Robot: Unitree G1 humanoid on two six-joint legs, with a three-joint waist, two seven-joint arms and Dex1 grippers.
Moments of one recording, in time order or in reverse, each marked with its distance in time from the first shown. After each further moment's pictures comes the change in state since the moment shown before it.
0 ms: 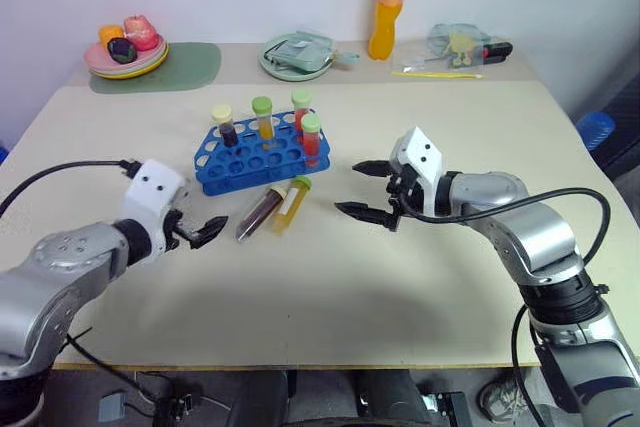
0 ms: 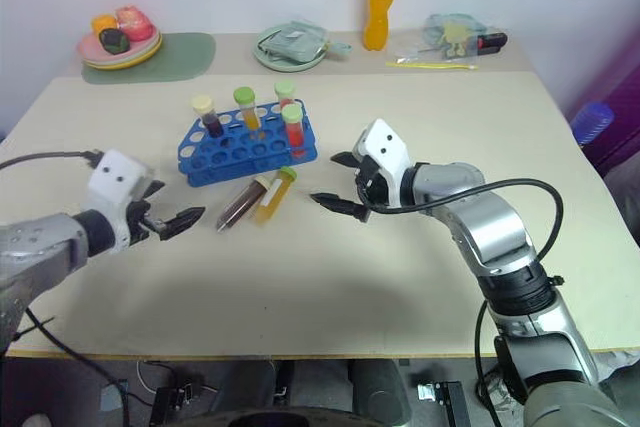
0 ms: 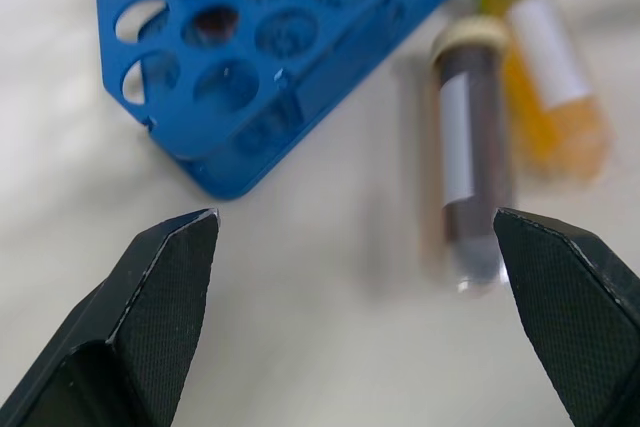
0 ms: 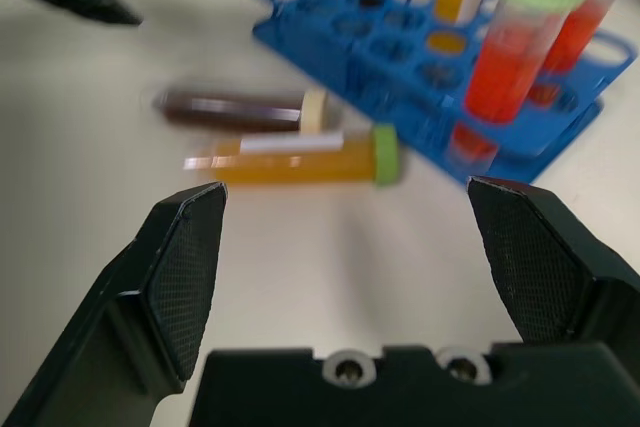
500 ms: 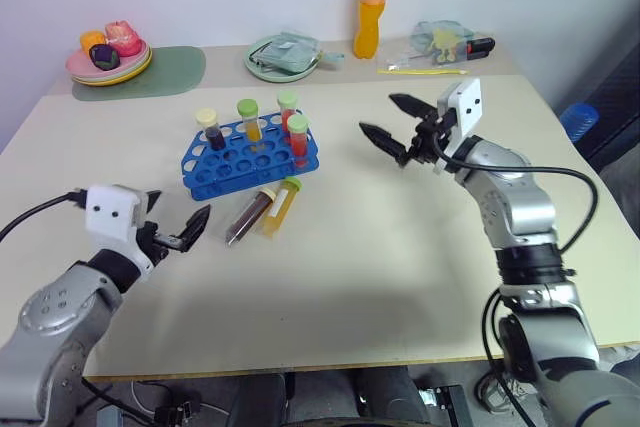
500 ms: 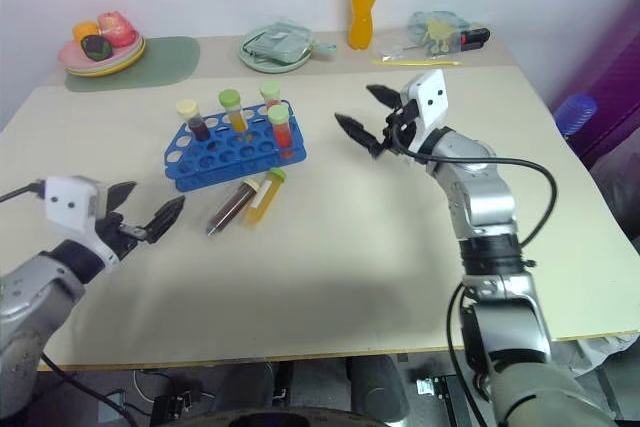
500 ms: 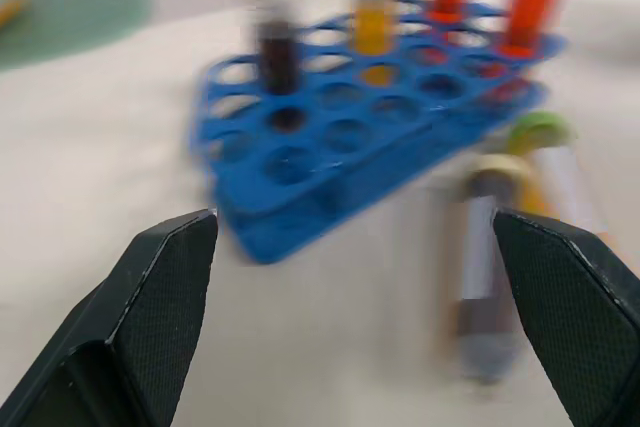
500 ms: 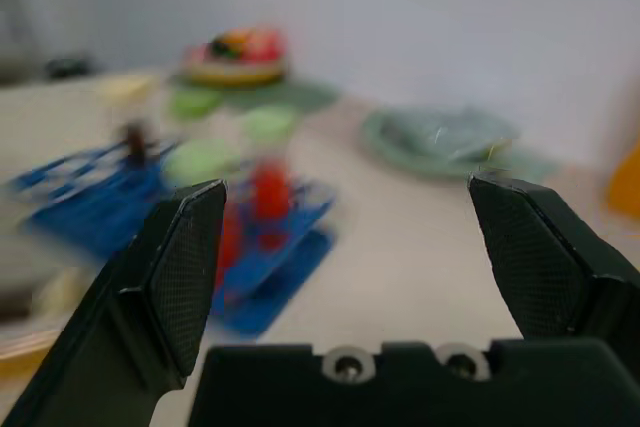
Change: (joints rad) left arm 0.375 -0.220 0.250 -0.068 -0.023 -0.419 -0.033; right arm -0.103 0.167 -0.173 0.303 0.002 -0.284 -0.063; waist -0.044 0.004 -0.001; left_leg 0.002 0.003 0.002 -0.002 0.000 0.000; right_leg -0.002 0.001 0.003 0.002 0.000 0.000
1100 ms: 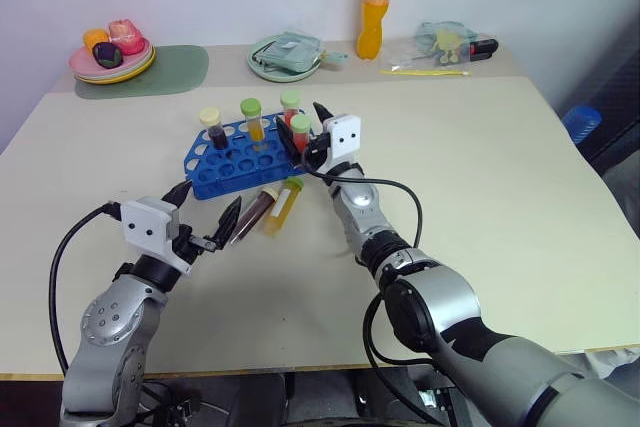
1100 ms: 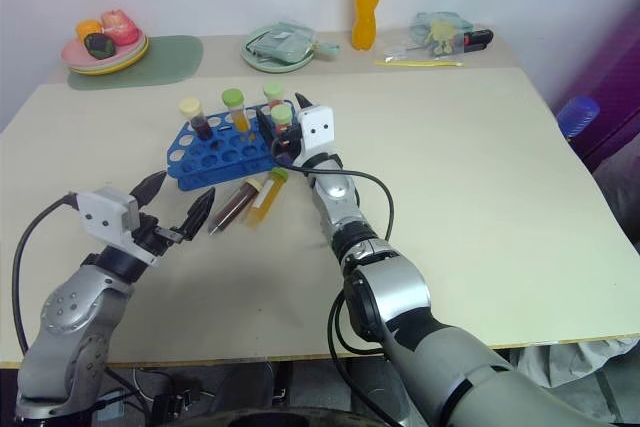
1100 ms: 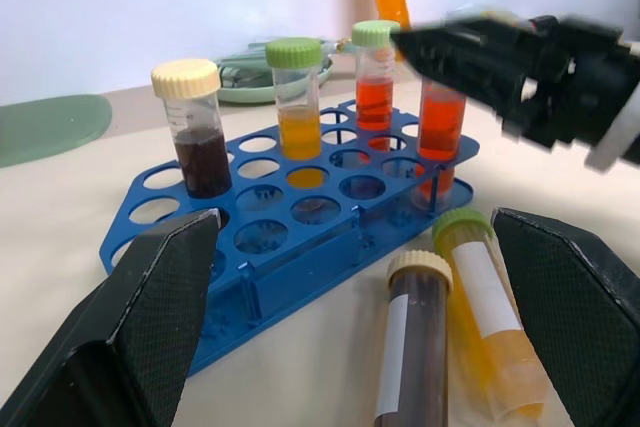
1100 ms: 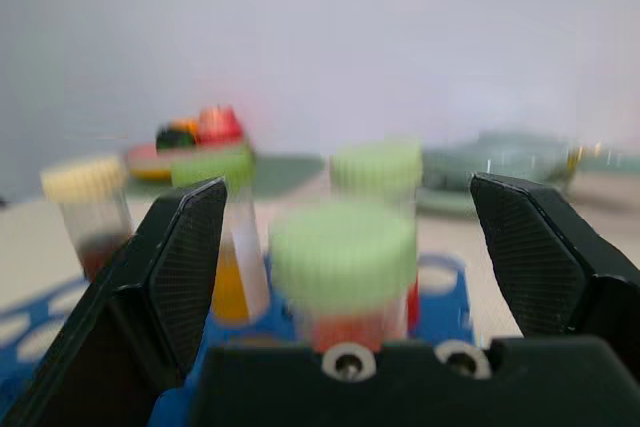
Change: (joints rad) left arm 0.052 -0.274 -0.210 0.132 0.274 -0.549 -0.008; right arm -0.367 0.617 -0.123 1.191 -0.325 -1.108 -0.496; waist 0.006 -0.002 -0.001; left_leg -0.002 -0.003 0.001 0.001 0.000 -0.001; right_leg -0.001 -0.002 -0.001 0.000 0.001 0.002
